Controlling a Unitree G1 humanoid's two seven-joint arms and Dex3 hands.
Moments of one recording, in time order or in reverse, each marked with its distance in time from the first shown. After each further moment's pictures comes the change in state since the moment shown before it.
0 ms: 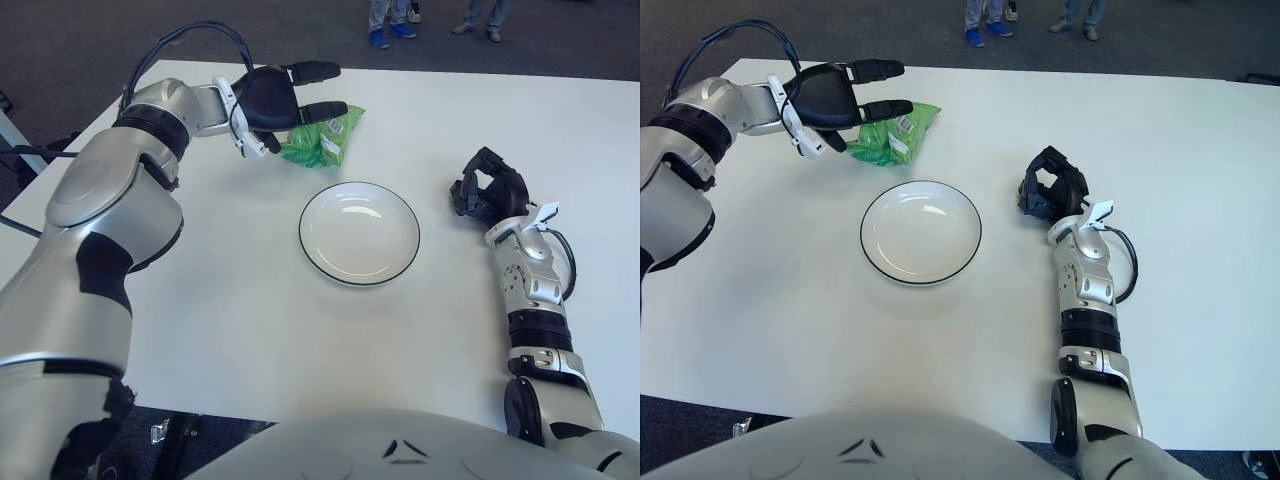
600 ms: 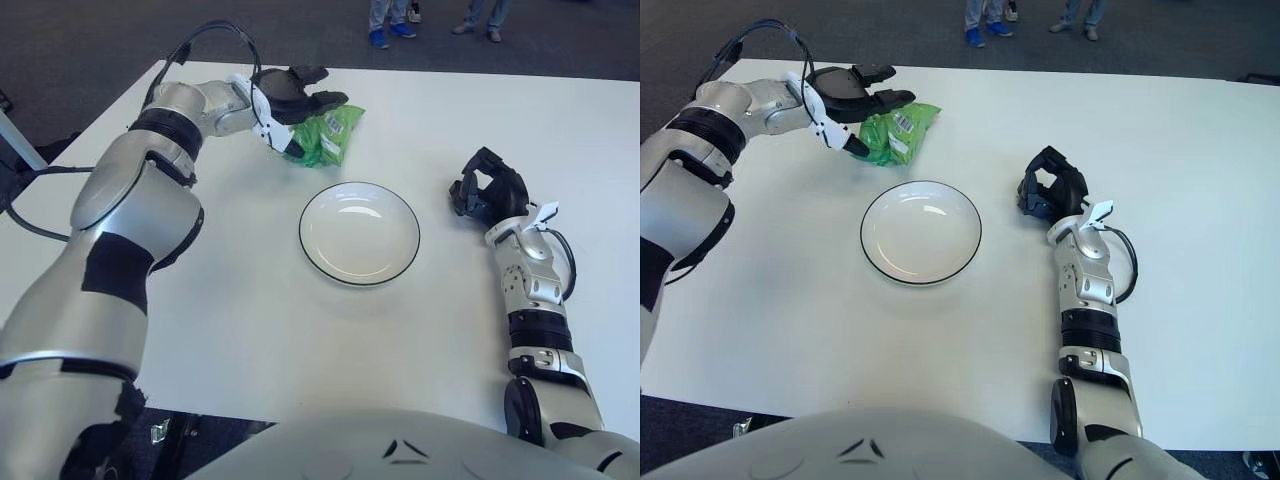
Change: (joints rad) left arm 0.027 -0.078 0.299 0.049 -0.450 -0.091 -0.738; right arm -0.008 0.000 -0.001 -0.013 0.001 0.002 0.004
